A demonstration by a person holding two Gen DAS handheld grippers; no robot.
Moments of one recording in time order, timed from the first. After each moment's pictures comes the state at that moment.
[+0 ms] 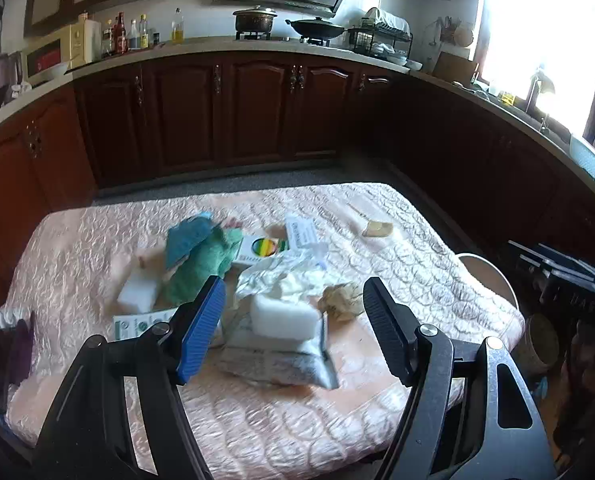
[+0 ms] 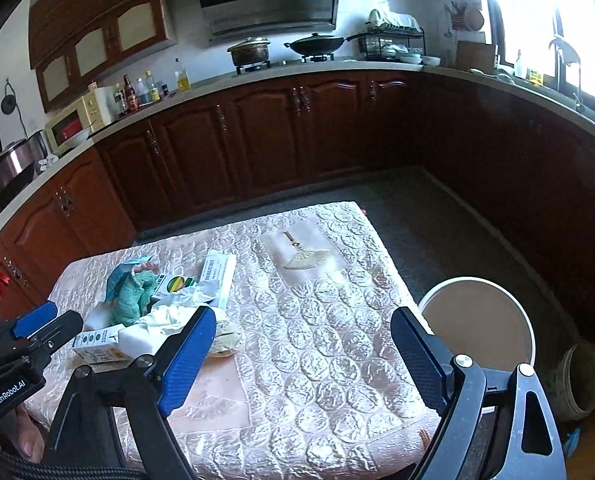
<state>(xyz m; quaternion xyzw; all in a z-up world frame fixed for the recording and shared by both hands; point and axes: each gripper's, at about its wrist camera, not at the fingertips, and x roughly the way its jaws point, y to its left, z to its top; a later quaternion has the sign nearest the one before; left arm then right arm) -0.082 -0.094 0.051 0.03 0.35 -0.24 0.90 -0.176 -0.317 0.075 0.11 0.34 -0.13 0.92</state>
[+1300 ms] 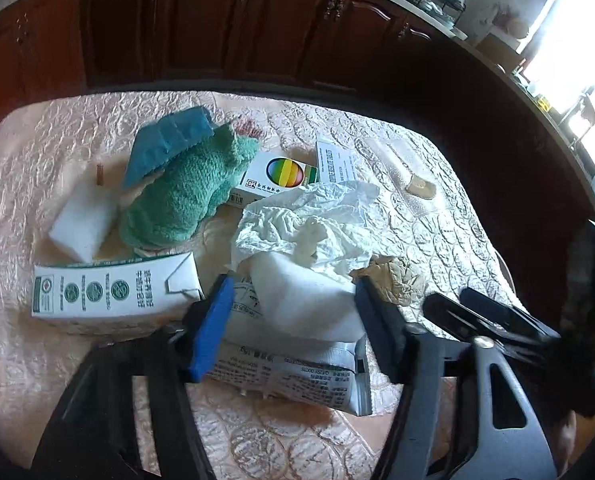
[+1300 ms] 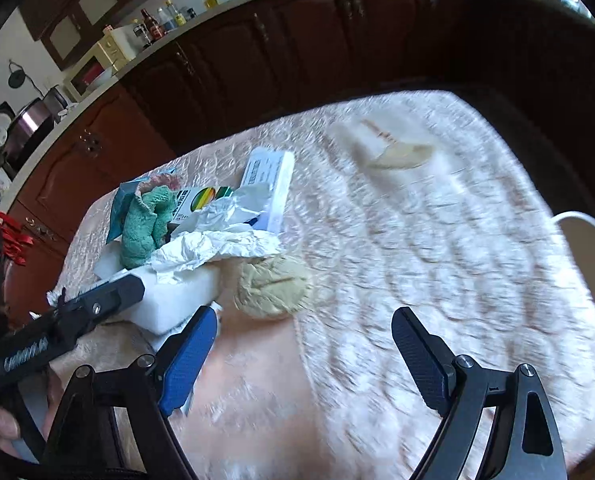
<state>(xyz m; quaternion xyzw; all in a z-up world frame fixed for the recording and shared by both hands) 0.001 -0.104 -0.034 -0.04 0.49 -0.23 0.84 -0.076 -0.292 -0.041 0.18 0.47 0.00 0.86</state>
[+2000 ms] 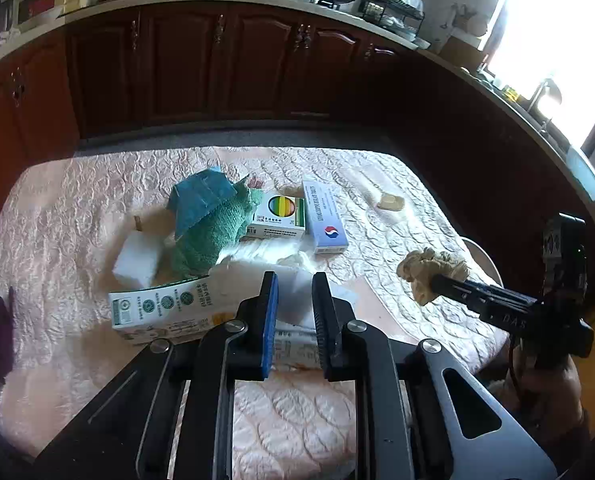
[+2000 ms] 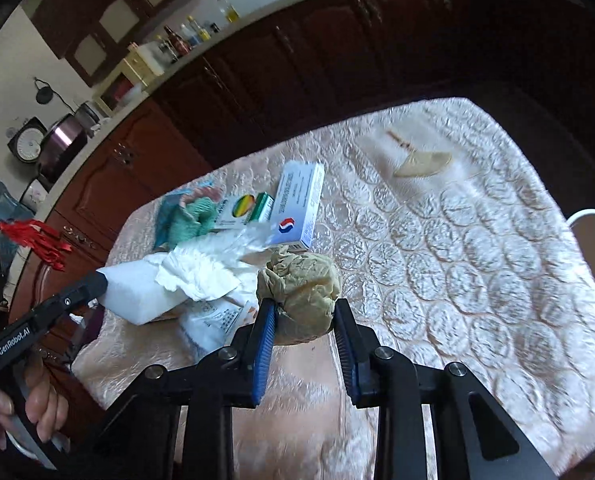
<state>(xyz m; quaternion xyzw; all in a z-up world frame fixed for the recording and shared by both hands) -0.037 -0.057 0.034 -0.01 0.43 -0.27 0.86 -0.109 -0.297 -0.015 0.21 0.43 0.05 0.87</state>
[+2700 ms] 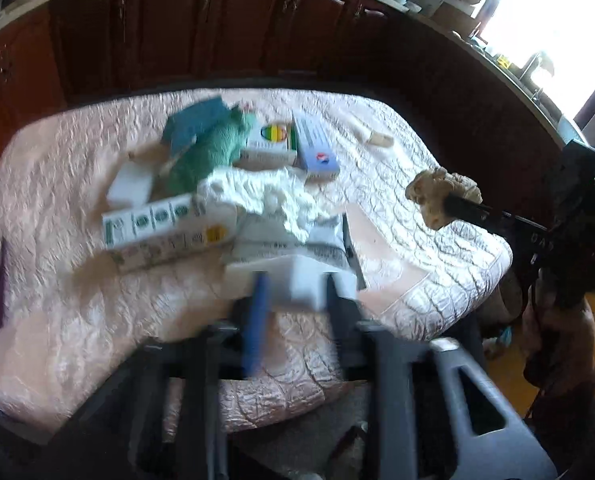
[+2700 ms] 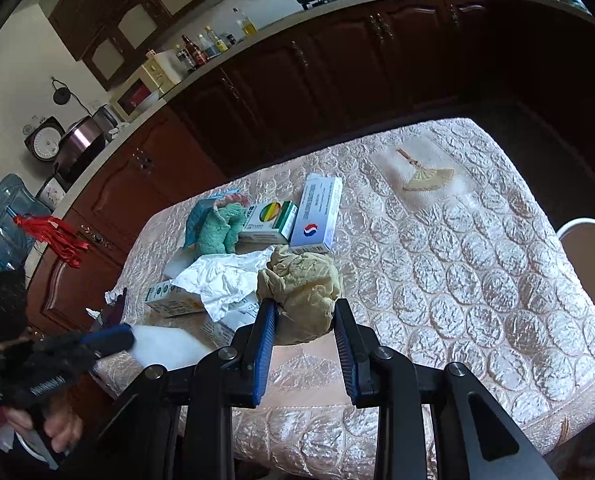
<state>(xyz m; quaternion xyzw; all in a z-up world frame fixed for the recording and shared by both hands) -0.069 -0.045 -0.002 0.01 0.50 -0.29 0.82 -0.134 -0.293 0.008 0.21 0.42 0.06 0.88</state>
